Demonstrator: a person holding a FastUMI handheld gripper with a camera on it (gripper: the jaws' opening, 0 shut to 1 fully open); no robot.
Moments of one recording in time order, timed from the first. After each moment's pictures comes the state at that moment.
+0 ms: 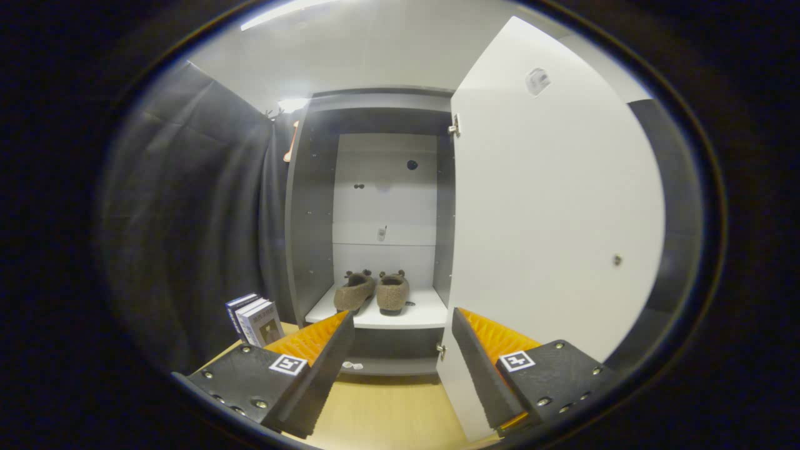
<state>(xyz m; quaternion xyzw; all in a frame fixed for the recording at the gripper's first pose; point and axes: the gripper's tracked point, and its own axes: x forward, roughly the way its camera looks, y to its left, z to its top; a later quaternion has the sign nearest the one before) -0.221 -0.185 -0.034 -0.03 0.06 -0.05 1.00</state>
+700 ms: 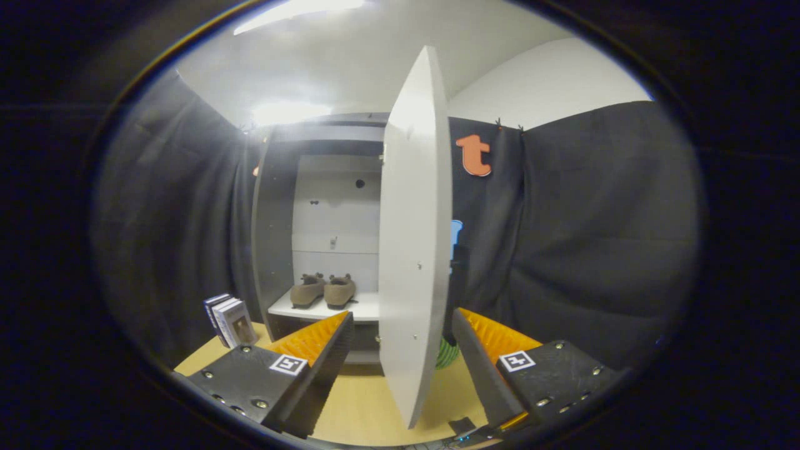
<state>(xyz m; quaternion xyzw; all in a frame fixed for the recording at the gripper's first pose) -0.318 -0.295 0.012 -0.04 0.03 -0.13 0.99</state>
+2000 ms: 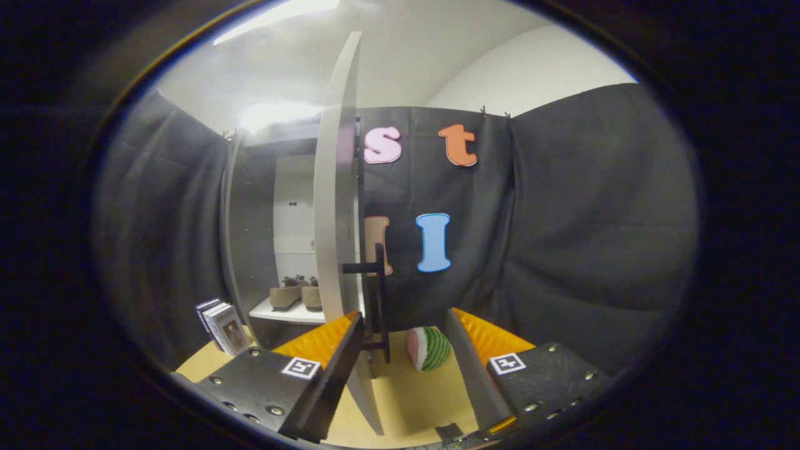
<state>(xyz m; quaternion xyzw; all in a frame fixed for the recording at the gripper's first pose) -0.295 -0.349 0.010 -0.01 0.05 -0.11 0.99</state>
